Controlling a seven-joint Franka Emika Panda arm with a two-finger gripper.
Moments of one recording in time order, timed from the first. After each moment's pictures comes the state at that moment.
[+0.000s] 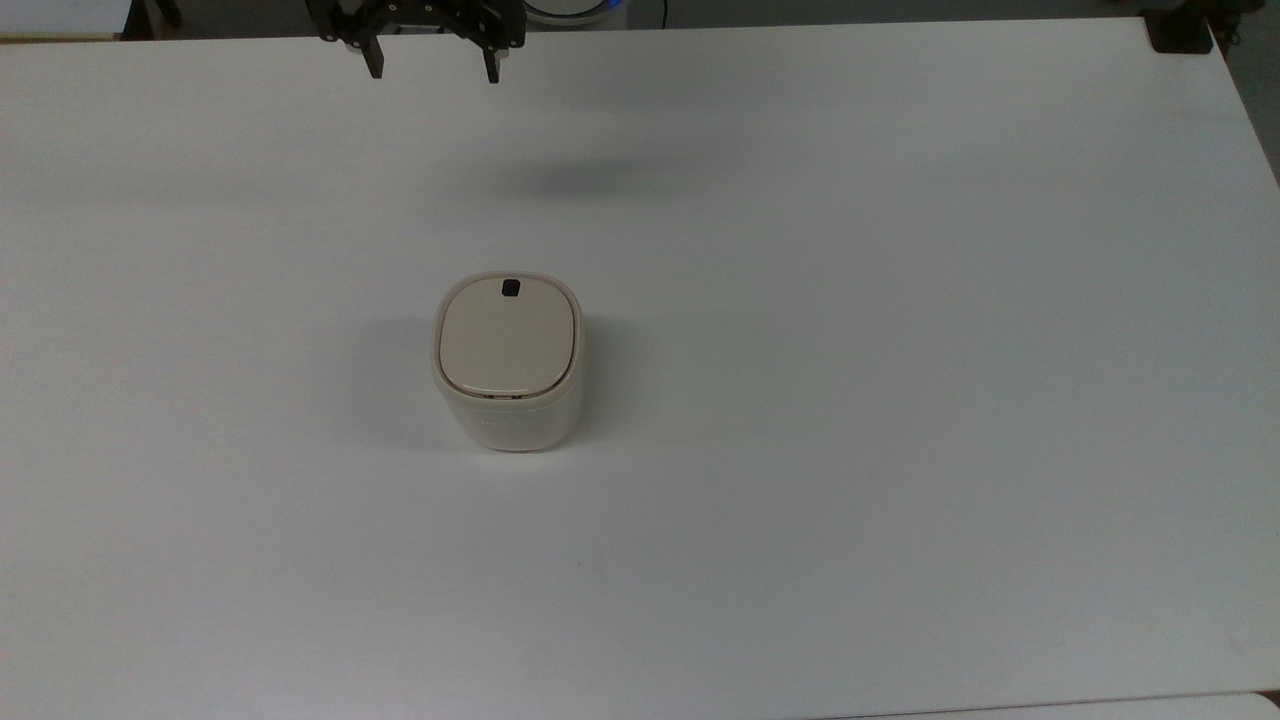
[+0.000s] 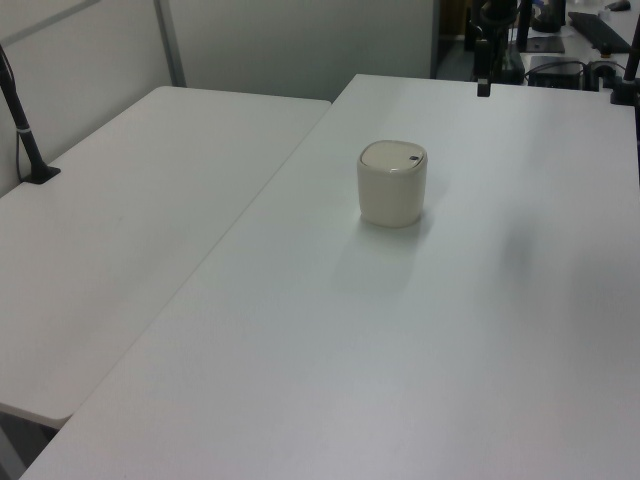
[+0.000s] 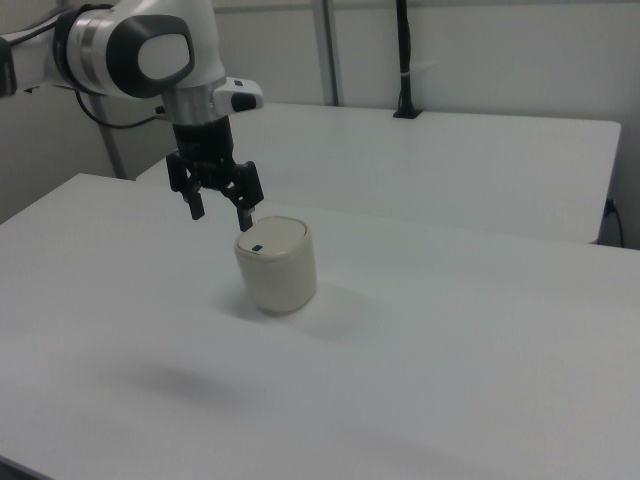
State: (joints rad) arm 0.13 0.00 -0.21 -1.71 -0.02 1.67 -0.08
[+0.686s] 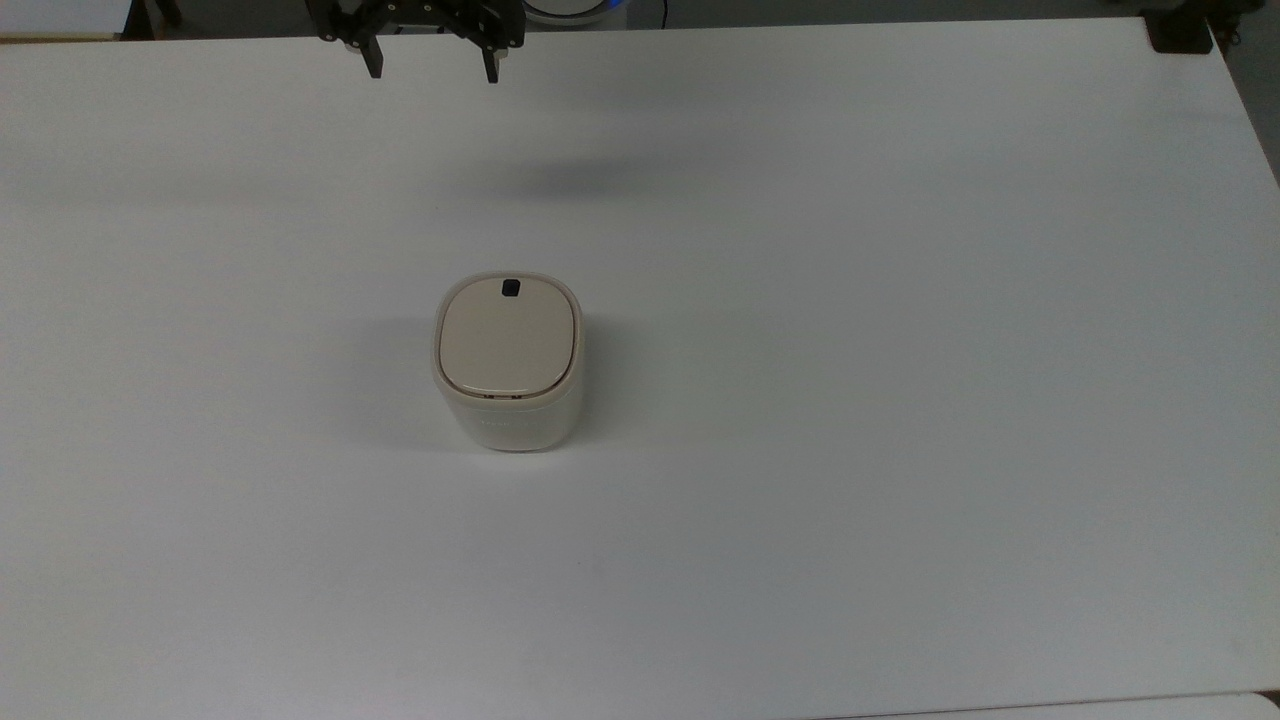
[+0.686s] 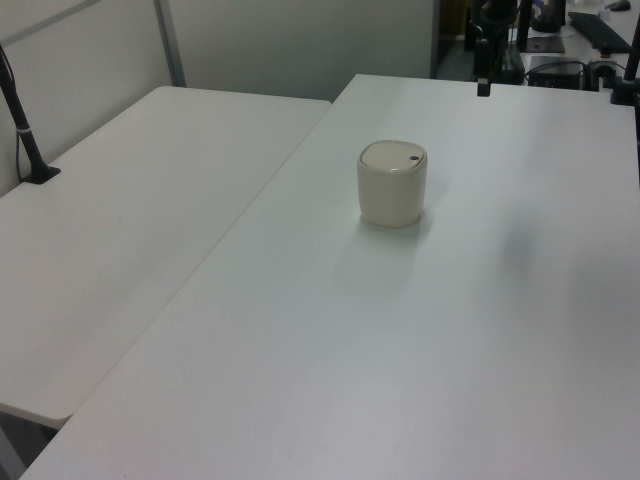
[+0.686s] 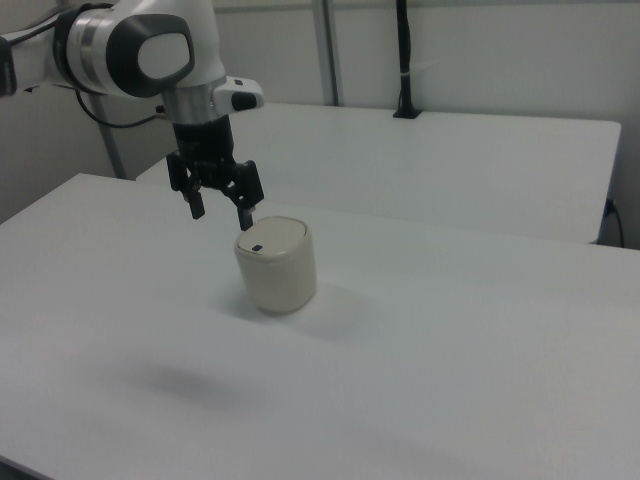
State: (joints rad) arm 0.13 0.00 -0.21 -1.71 -0.02 1.67 -0.08
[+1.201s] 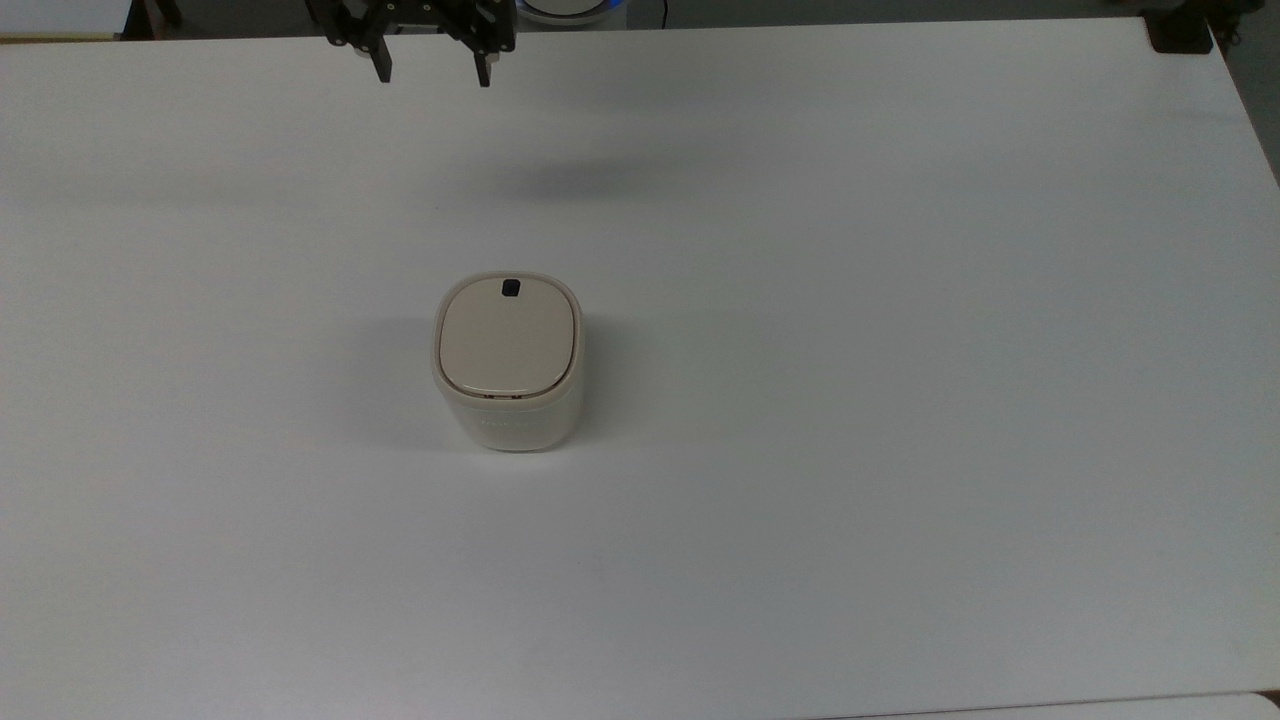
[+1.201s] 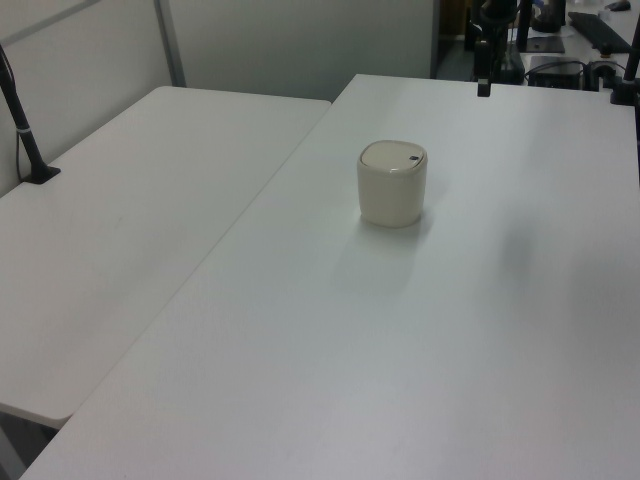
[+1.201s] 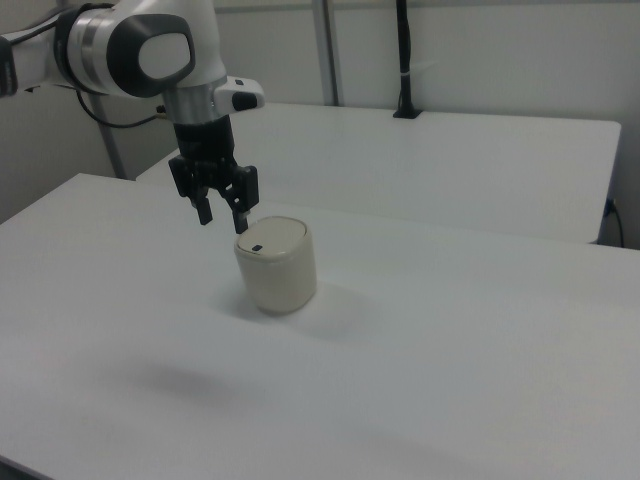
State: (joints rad) arm 0.13 0.00 -0.21 -1.71 -0.02 1.67 -0.08
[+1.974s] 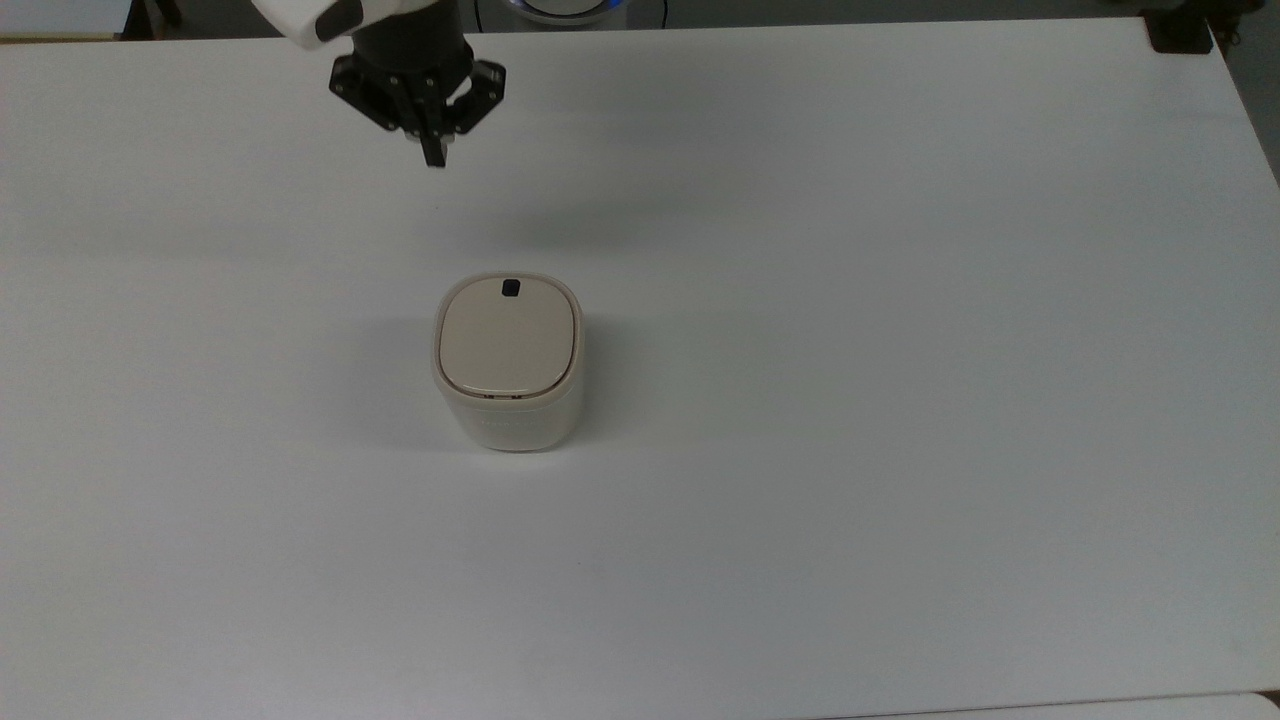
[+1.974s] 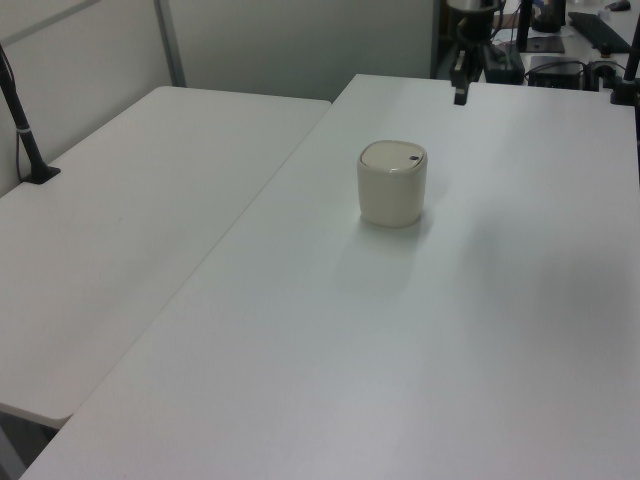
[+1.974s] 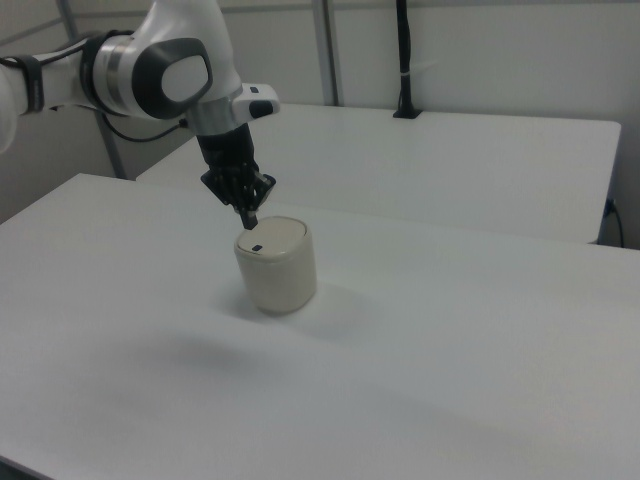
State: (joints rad) arm 0.13 0.08 -0.21 -1.70 -0.02 1.86 -0.08
